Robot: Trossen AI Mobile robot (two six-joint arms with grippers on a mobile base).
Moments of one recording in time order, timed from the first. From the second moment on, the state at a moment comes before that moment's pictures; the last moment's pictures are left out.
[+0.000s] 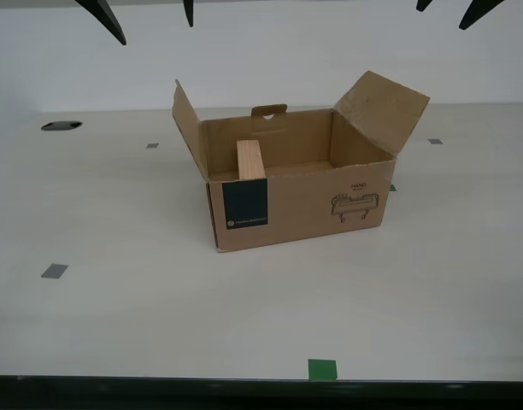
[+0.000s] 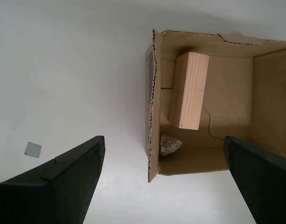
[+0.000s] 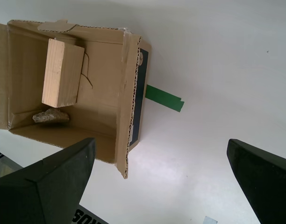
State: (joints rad) arm 0 0.11 1.93 1.93 -1.38 -0.37 -0.18; arm 1 -0.63 1.60 1.53 -1.14 -0.09 -0.86
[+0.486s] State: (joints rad) arm 0 0.11 1.93 1.93 -1.38 -0.46 -0.18; arm 1 -0.62 1.60 1.43 -1.05 -0.07 -0.84
